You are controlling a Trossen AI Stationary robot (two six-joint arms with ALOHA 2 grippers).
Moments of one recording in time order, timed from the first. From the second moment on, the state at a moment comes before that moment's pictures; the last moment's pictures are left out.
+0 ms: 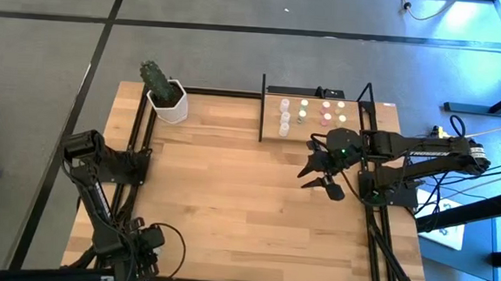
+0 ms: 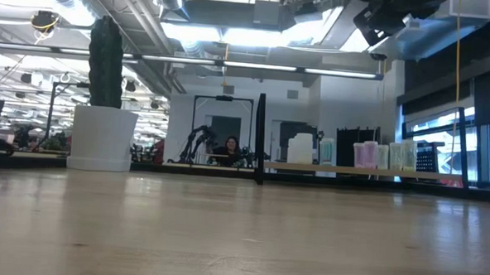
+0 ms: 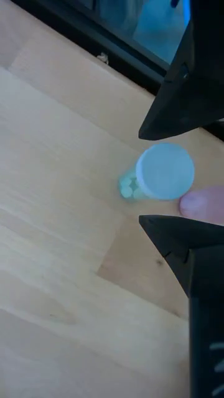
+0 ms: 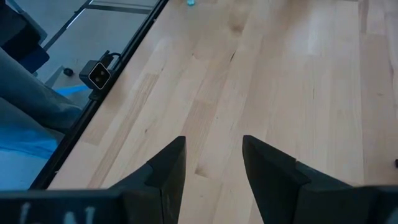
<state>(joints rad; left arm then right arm) -1.16 1.71 1.11 -0.87 -0.22 -1.73 0.01 1.05 0.92 -0.57 -0.36 -0.11</state>
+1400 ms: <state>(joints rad) -1.13 1.71 1.11 -0.82 -0.20 -1.72 0.01 1.05 0.92 -0.57 -0.36 -0.11</state>
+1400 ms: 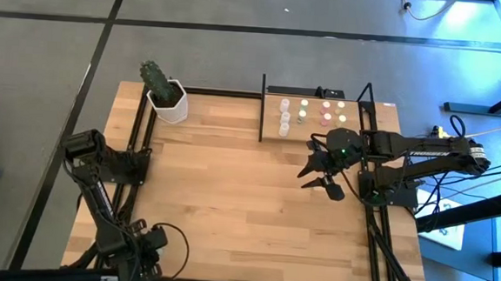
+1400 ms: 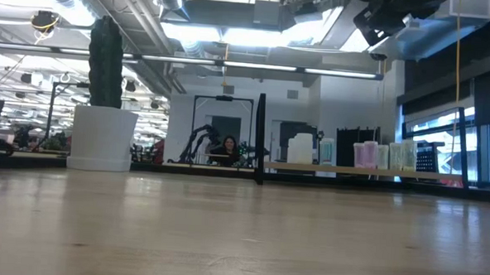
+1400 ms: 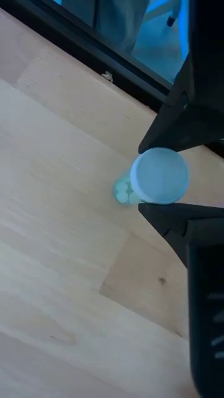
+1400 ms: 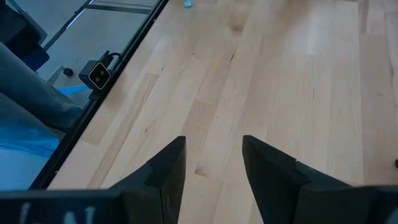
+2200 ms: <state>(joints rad) -0.76 1.58 1.11 -0.78 -0.18 -1.33 0.01 1.05 0.92 -0.57 -0.36 -0.11</state>
